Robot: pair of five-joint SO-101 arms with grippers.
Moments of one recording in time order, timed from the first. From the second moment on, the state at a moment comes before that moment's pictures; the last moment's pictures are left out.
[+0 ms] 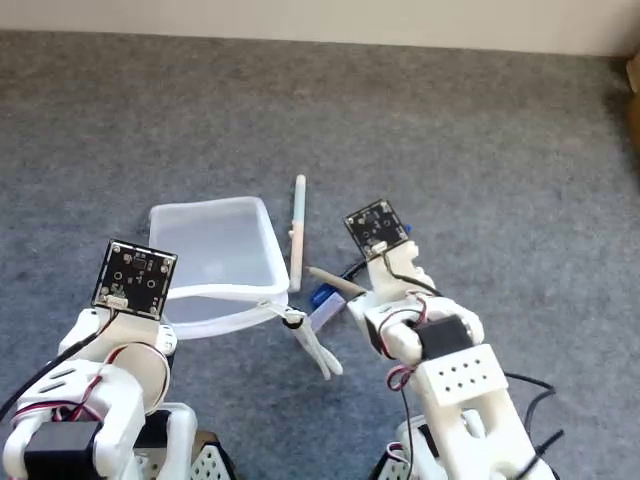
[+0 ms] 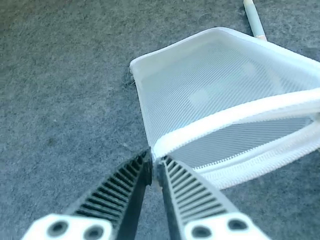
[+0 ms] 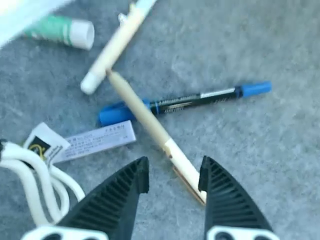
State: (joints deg) left arm -10.4 -82.6 42.9 97.4 -11.6; right arm -21.8 -54.3 65.3 53.1 14.7
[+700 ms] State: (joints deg) left arm -10.7 -82.6 43.4 97.4 -11.6; right arm -20.6 -29.5 59.1 42.9 14.7
